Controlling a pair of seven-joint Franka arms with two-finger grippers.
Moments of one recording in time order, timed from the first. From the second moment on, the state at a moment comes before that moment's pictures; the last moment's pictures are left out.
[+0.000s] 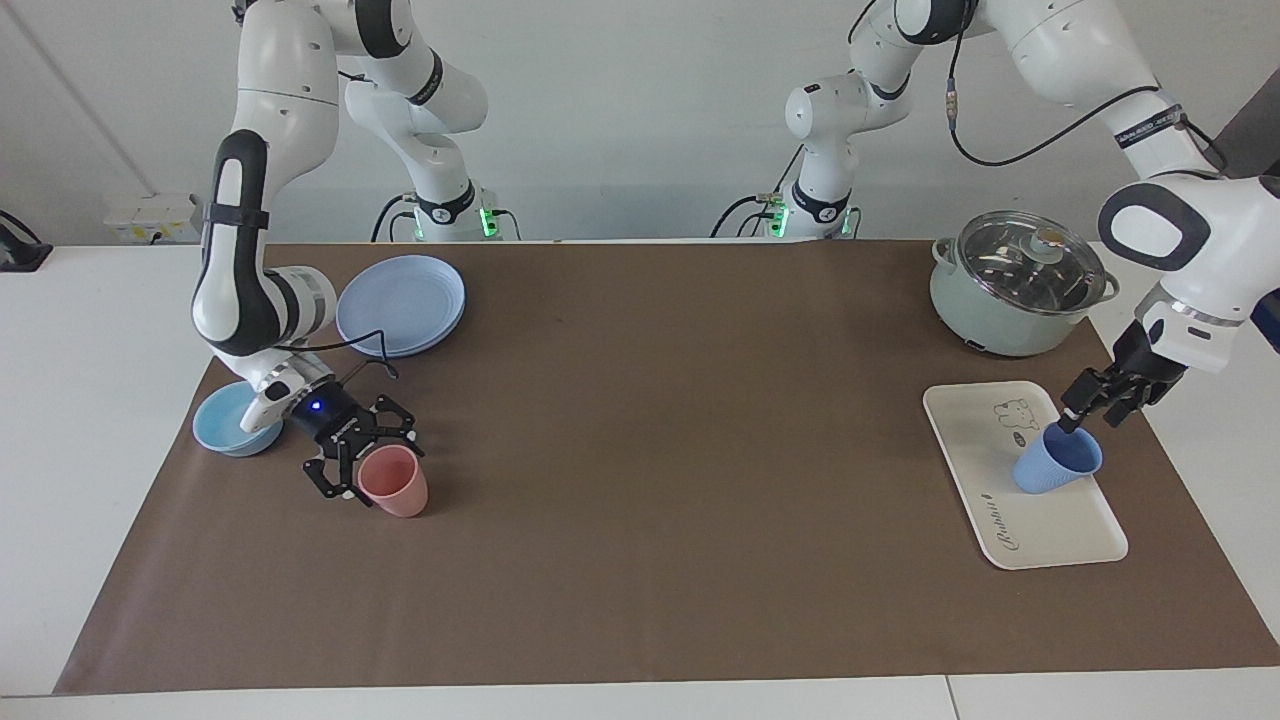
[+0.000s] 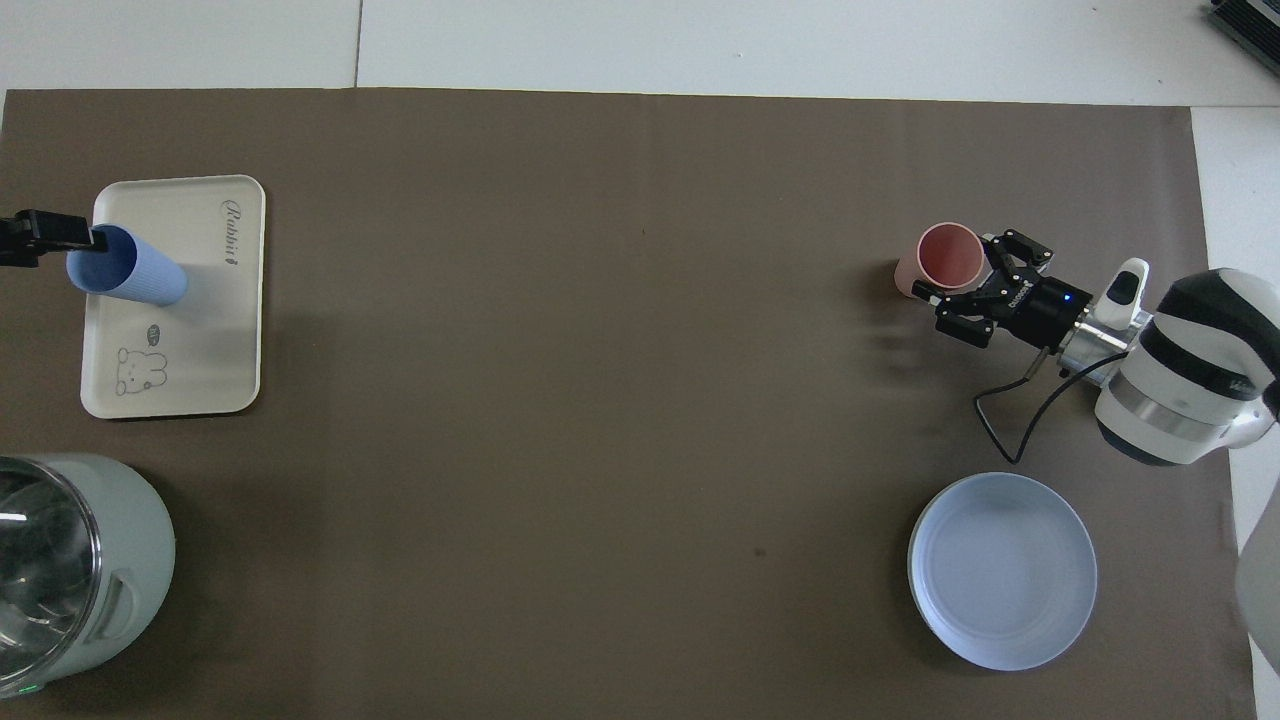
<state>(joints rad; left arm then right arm) 0.18 0.30 0.05 -1.61 -0.19 2.05 0.25 -0.03 0.36 -0.15 -2.06 1.70 2.20 -2.17</state>
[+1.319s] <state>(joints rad) -0.05 0.14 0.04 -1.42 -0.03 1.57 0.06 0.08 0.02 -0.14 -2.00 0.61 2.41 -0.98</state>
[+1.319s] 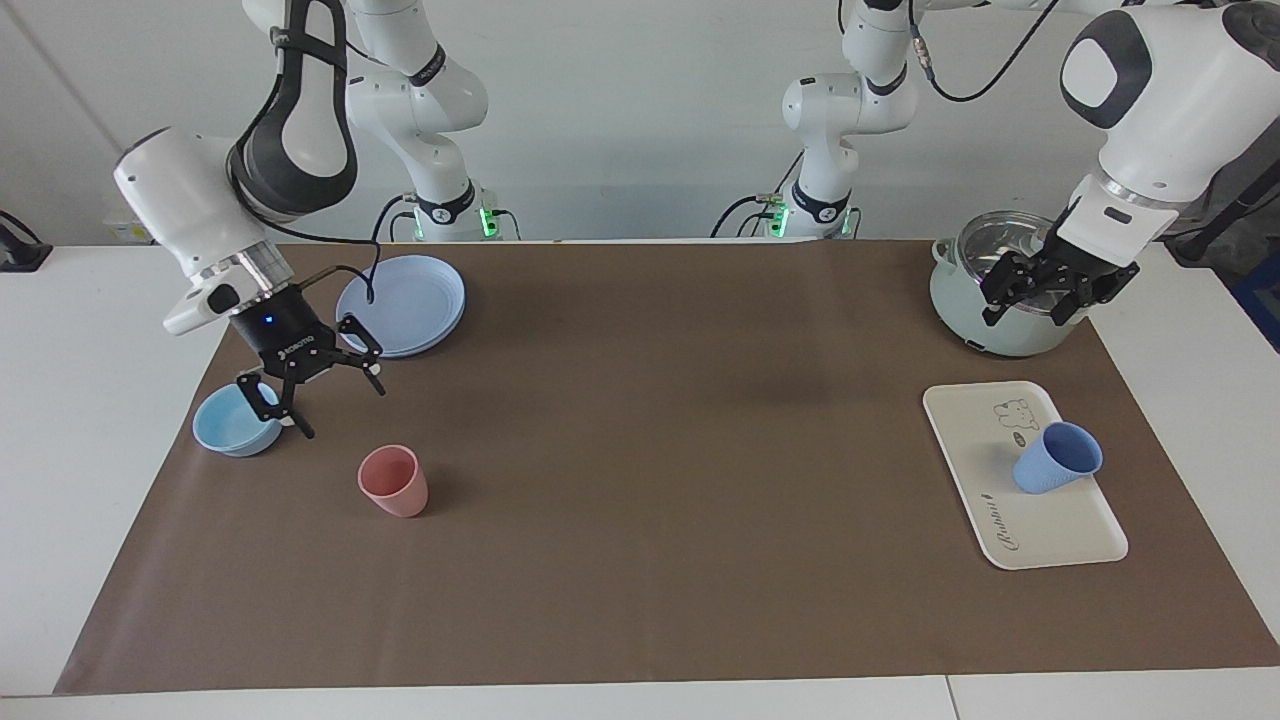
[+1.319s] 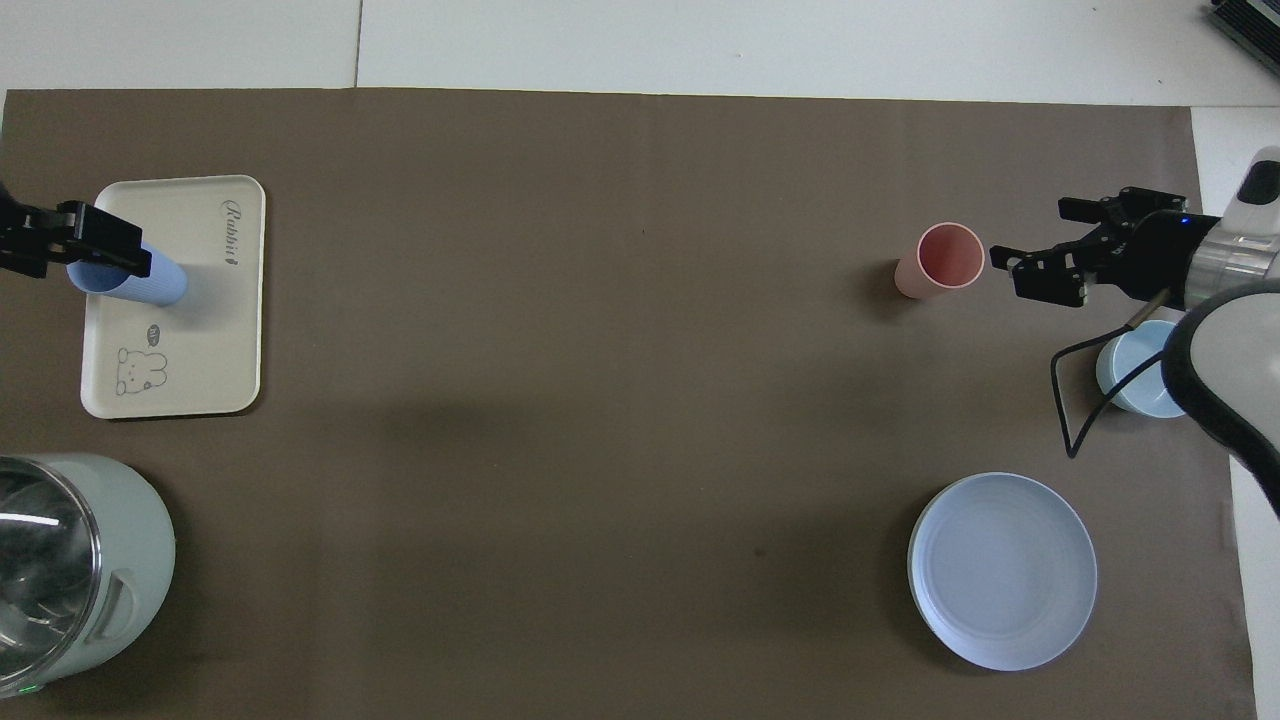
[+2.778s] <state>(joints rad) -0.08 0.01 0.02 -1.55 0.01 1.53 0.04 0.07 -0.06 -0.14 -1.62 -0.01 1.52 0.03</state>
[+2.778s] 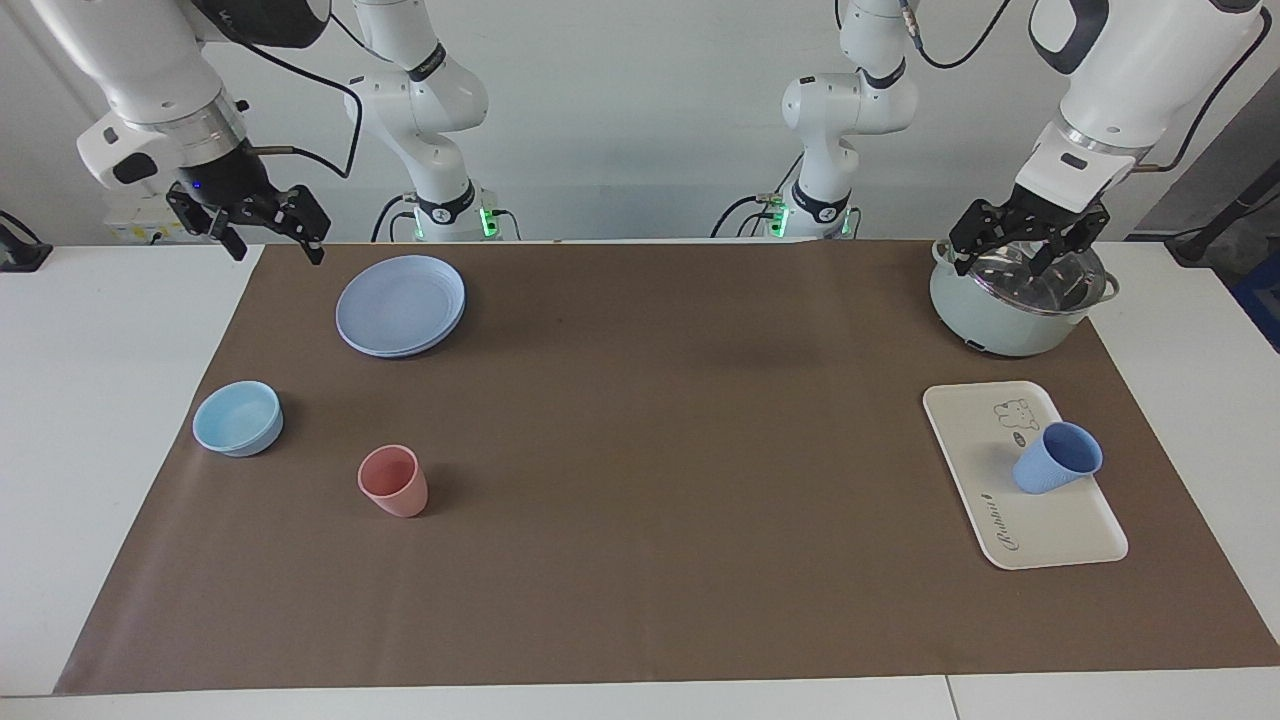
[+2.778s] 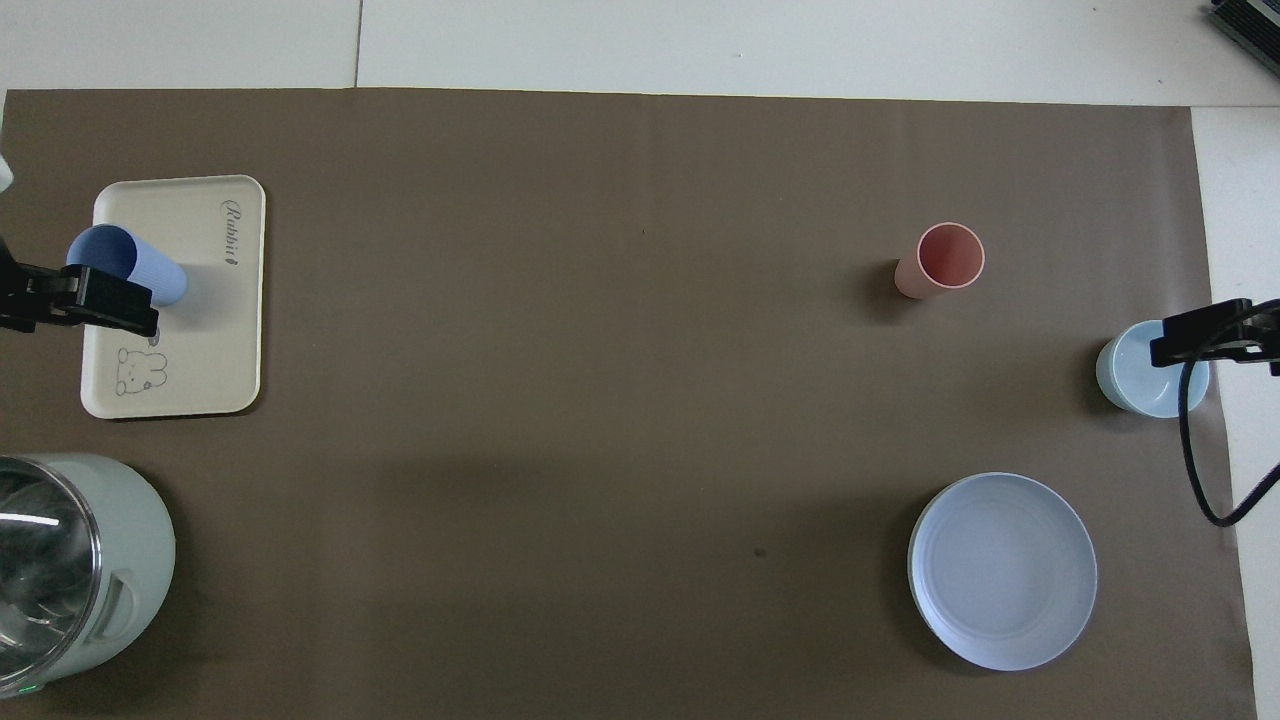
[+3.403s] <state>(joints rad) -0.08 0.01 0.01 -1.56 0.01 1.50 0.04 0.10 -0.06 -0.13 -1.62 -0.01 1.51 0.03</state>
